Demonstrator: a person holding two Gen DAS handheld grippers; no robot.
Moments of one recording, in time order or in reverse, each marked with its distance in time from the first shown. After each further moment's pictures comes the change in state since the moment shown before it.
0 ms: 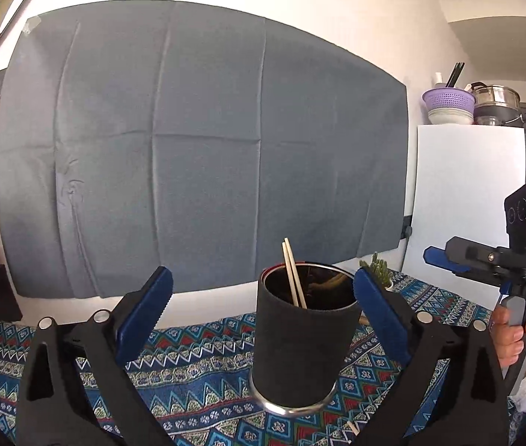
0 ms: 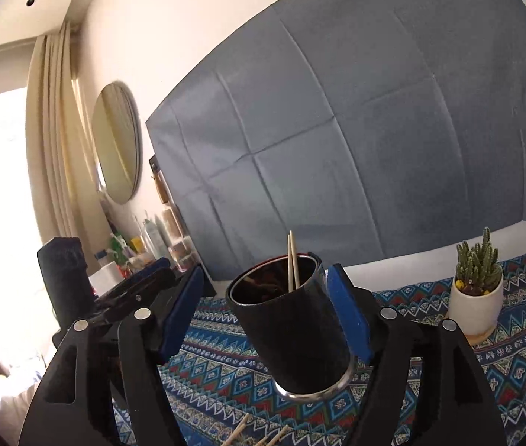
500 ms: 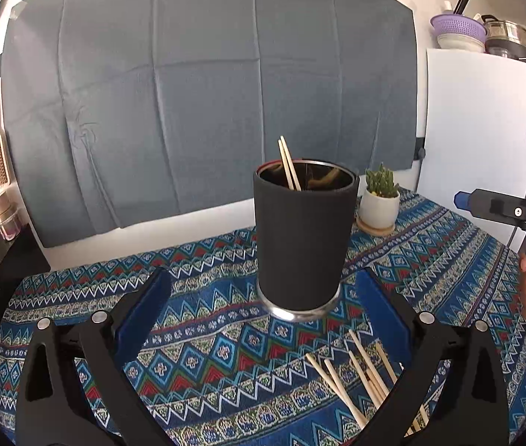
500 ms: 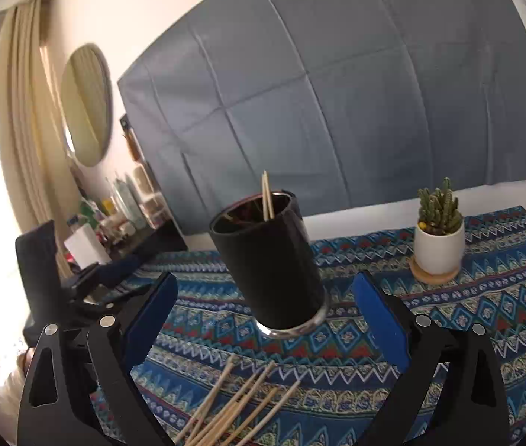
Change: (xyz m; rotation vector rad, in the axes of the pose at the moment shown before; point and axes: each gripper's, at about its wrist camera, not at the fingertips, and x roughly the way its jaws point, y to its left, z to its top) left arm -0.019 -0.026 -0.037 0.068 0.318 0.072; right arm -0.018 0.021 -0.022 -0.005 0.191 -0.198
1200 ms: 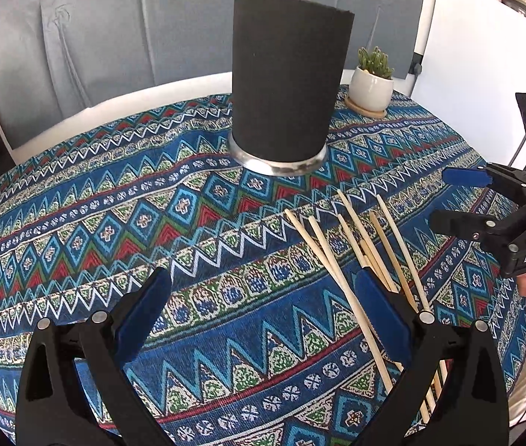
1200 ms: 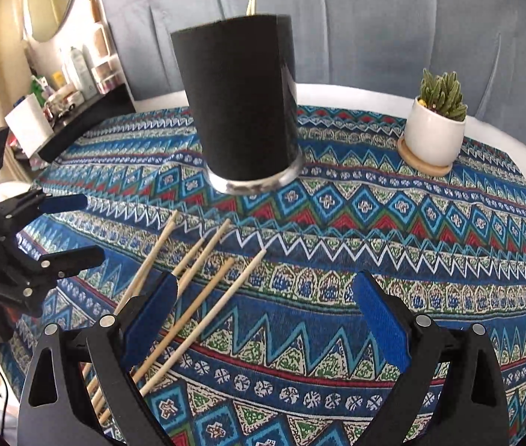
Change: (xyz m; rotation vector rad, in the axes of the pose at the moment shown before) left arm 0.028 -0.008 -0.078 -0.058 0.372 -0.095; right arm 0.059 0.012 -0.087 -0.147 0.436 -0.188
